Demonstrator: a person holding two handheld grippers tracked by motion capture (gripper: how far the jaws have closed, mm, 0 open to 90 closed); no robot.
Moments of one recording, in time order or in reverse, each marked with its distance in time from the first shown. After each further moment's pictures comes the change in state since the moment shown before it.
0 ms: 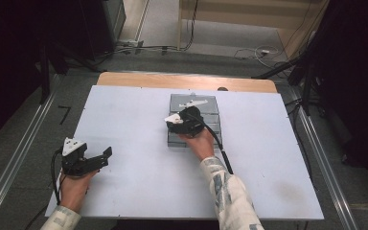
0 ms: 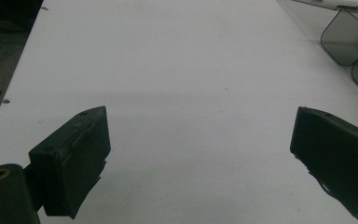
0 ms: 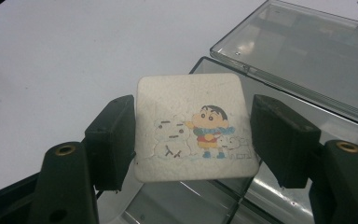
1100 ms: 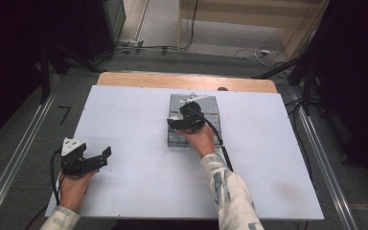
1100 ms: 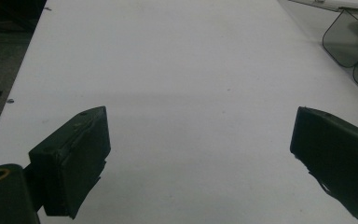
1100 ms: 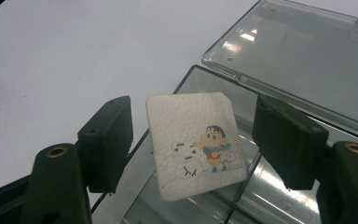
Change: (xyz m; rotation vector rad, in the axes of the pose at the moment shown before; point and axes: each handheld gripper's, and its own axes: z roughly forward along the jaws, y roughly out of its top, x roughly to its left) left arm 0.002 0.000 0.000 -0.003 0.002 -0.004; right arm -0.006 0.012 0.000 0.044 -0.001 0.030
